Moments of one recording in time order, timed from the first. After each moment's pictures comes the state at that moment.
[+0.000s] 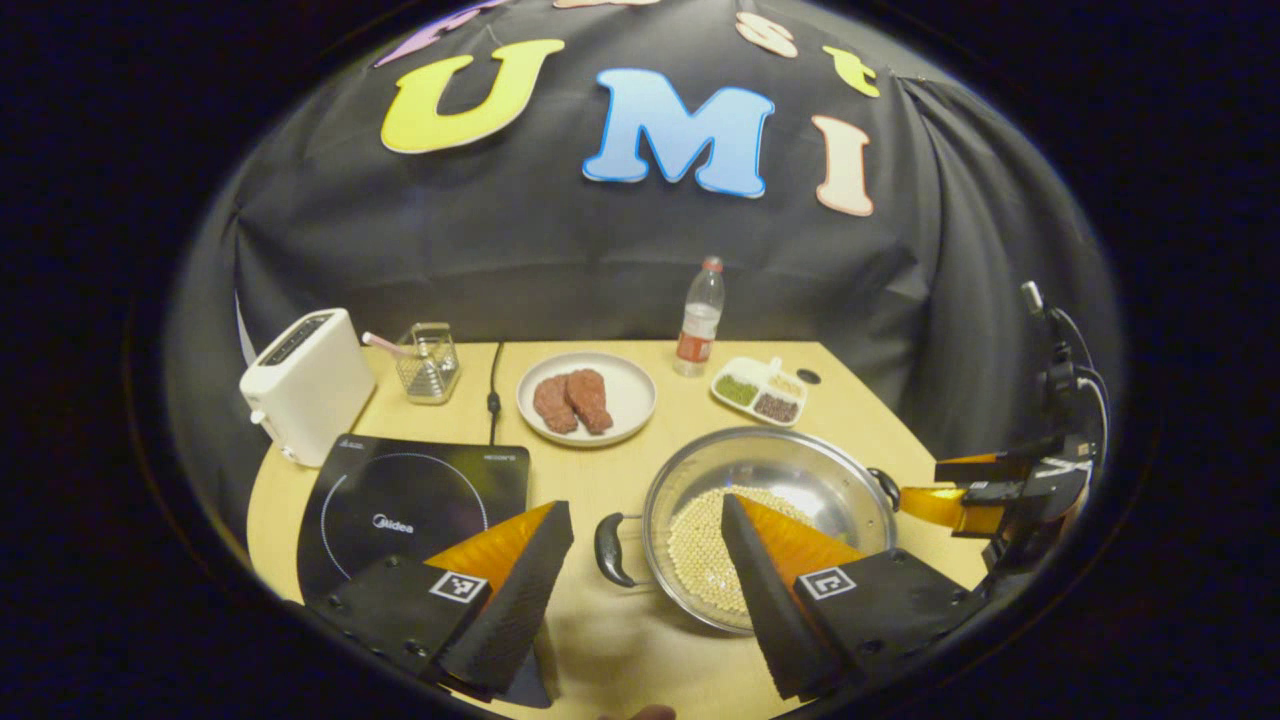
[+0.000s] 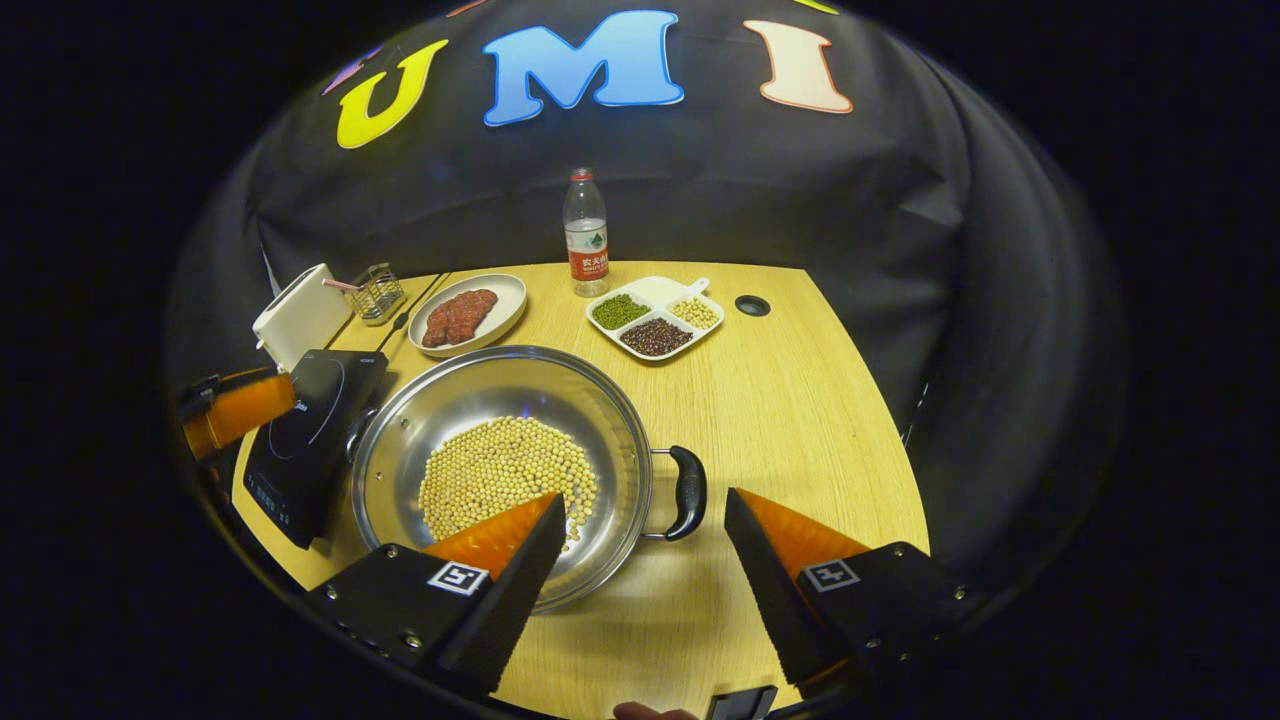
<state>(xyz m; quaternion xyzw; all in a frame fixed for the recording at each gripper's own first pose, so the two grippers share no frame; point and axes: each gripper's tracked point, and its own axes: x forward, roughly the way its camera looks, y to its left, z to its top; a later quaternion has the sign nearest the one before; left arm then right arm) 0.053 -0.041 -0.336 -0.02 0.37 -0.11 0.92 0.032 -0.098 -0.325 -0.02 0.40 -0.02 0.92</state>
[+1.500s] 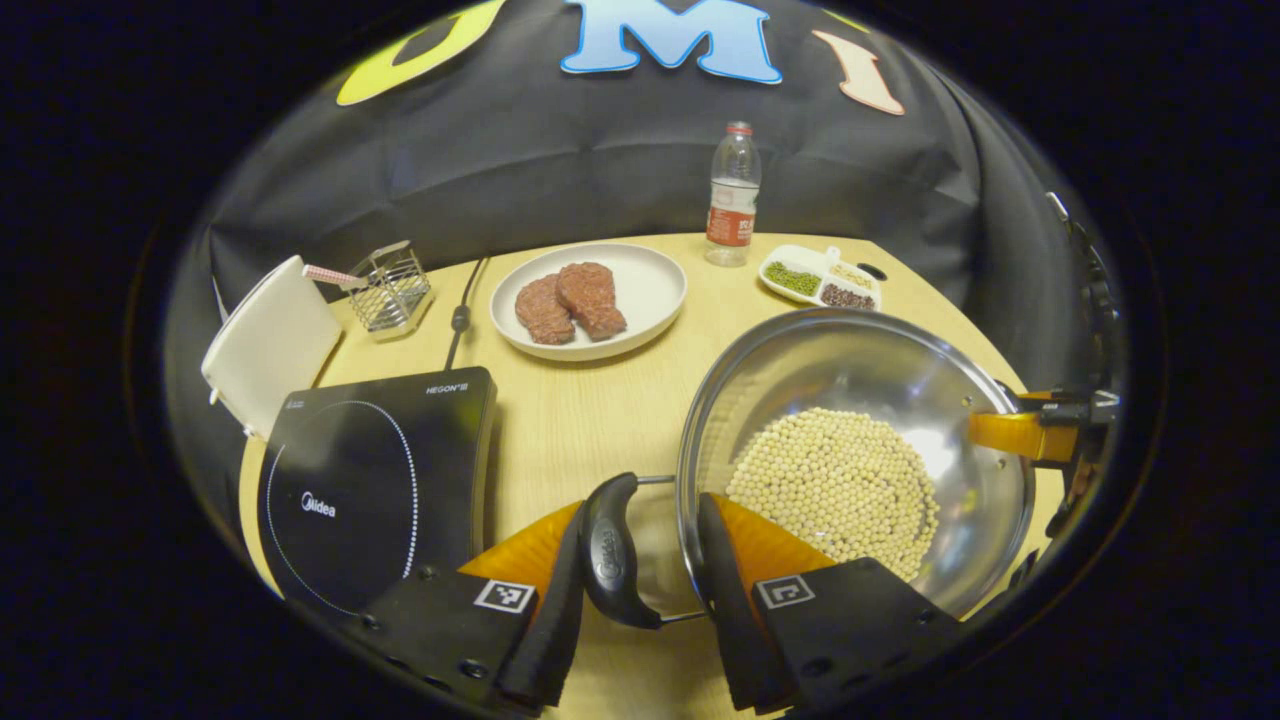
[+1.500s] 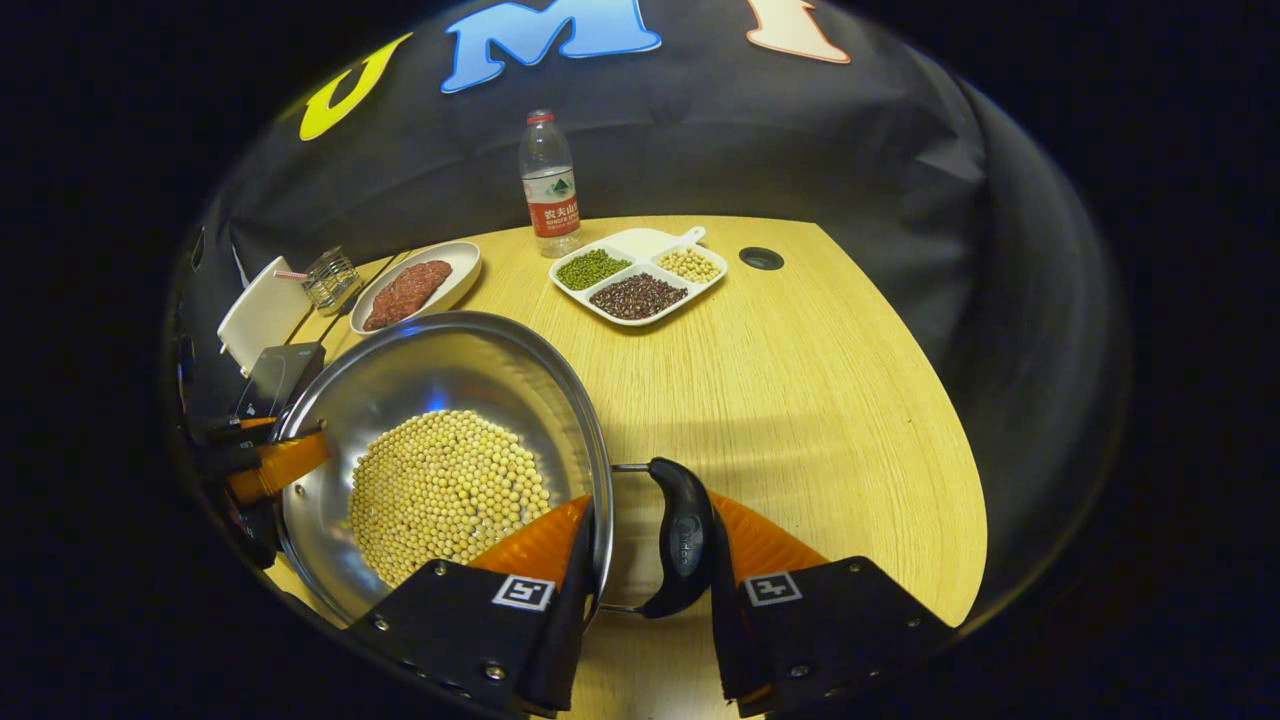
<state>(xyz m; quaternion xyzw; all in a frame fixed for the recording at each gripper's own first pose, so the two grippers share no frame) 0.080 -0.040 -0.458 0.04 0.45 -0.09 0.89 0.075 -0.111 -0.401 0.00 0.43 -0.02 0.90</state>
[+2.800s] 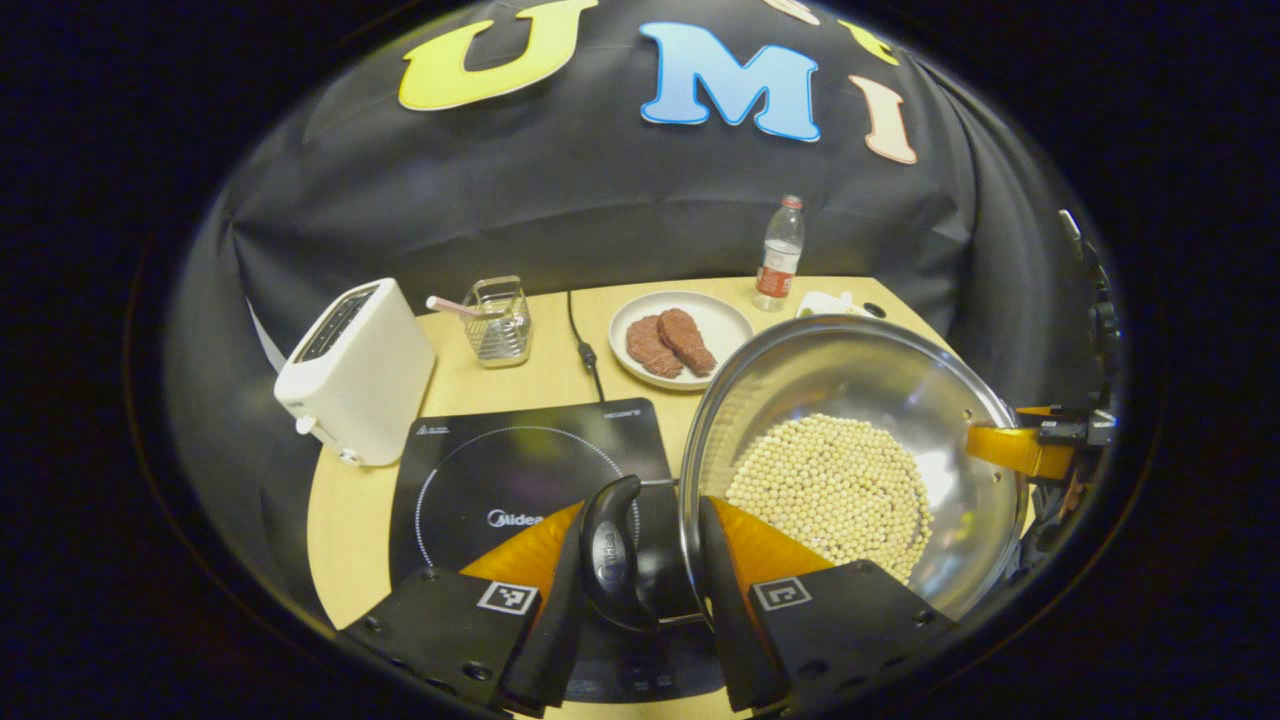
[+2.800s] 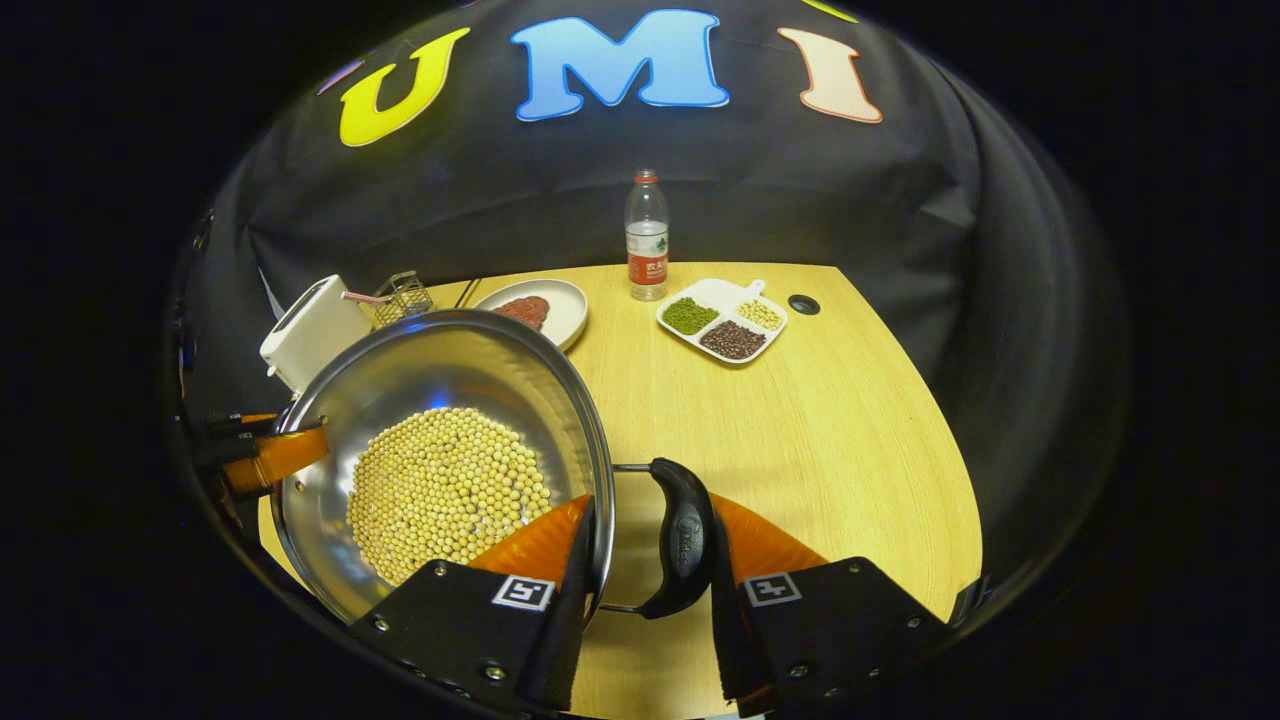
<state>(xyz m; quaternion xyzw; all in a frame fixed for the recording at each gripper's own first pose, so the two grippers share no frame) 0.052 0.105 -0.345 0.03 0.44 -0.09 0.89 0.033 0.032 -0.305 0.01 0.41 -0.03 0.91</state>
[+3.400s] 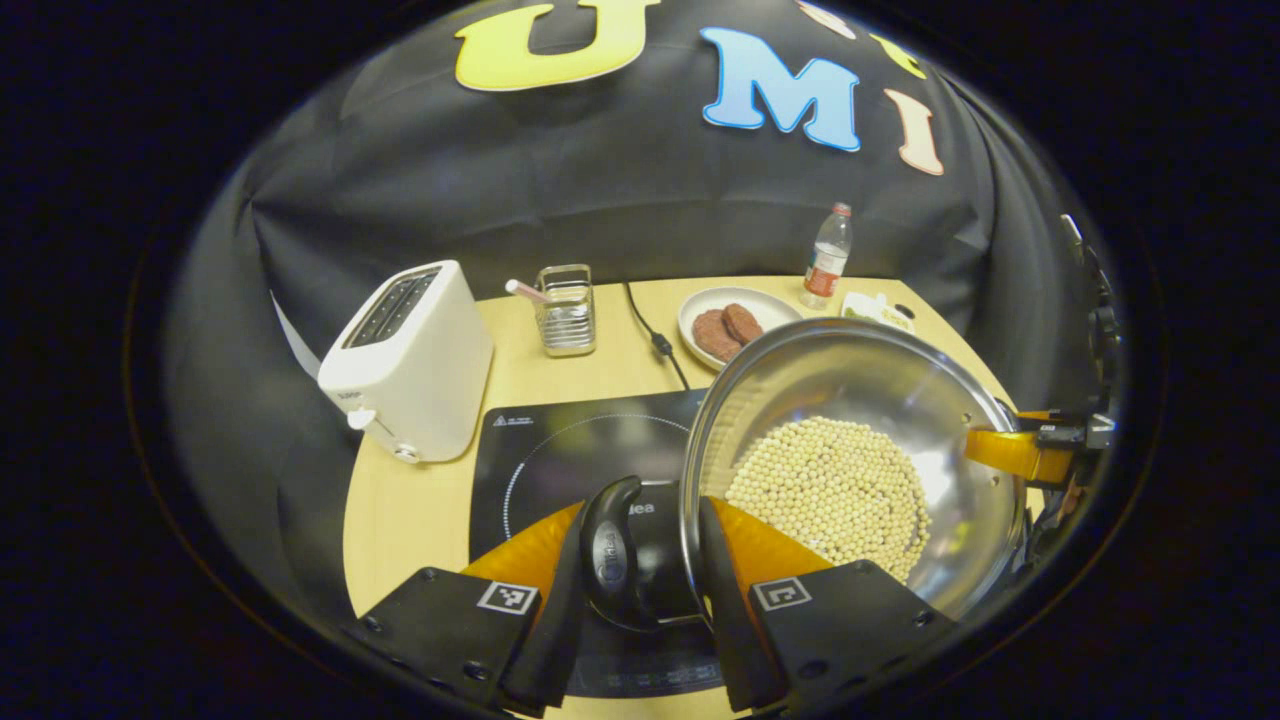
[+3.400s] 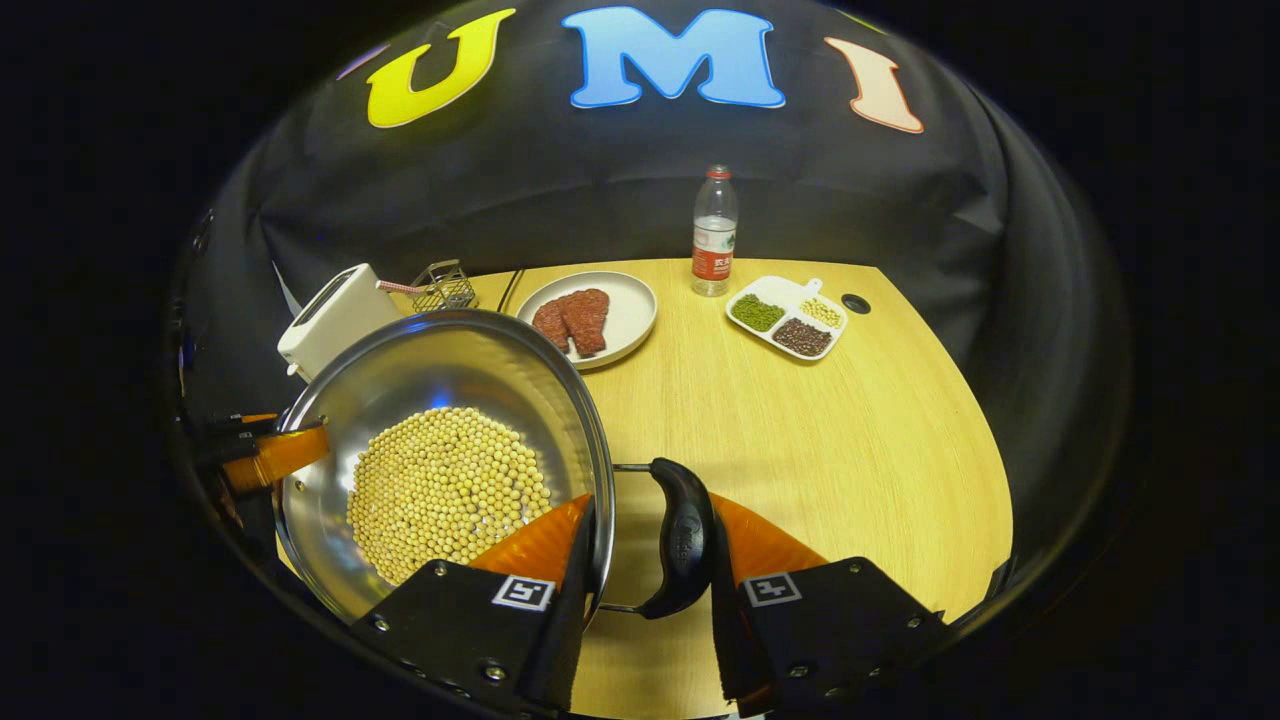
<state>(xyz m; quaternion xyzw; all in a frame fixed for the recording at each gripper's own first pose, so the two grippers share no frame) 0.054 0.201 -0.345 0.02 0.45 -0.08 0.89 0.044 0.119 -0.312 0.01 0.42 -0.02 0.91</state>
